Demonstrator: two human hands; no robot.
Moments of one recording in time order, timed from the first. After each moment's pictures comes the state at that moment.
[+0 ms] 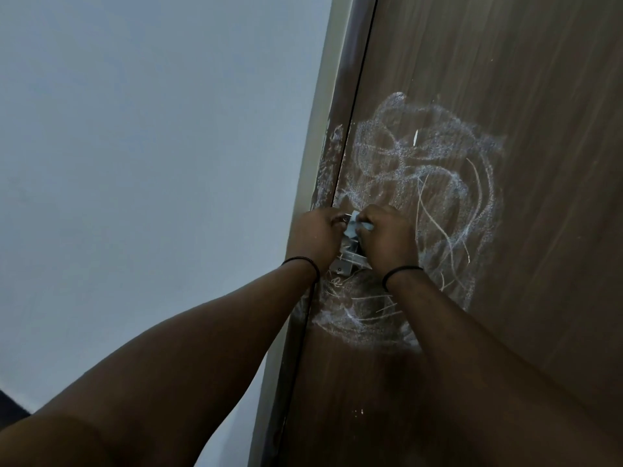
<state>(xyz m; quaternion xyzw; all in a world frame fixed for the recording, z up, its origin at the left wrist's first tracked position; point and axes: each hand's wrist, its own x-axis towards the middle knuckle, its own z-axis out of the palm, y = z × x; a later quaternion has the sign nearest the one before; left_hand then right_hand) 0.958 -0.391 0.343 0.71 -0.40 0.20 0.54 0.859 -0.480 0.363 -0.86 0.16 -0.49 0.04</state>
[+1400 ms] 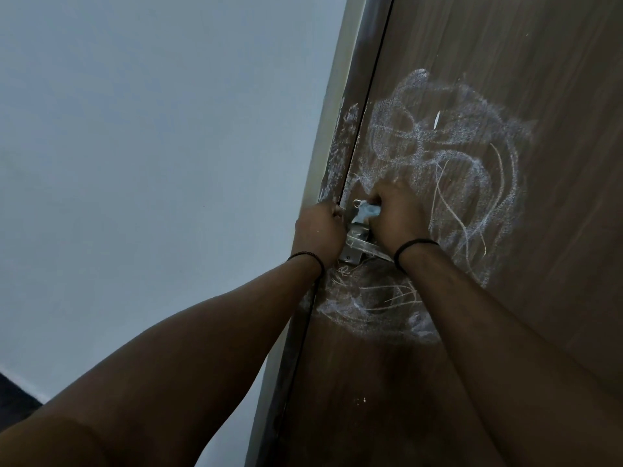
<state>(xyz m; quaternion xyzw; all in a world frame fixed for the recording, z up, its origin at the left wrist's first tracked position) 0.971 -0.397 0.325 0.73 -0.34 0.16 0.57 0.873 -0.482 0.377 -0.88 0.19 -0.44 0.01</state>
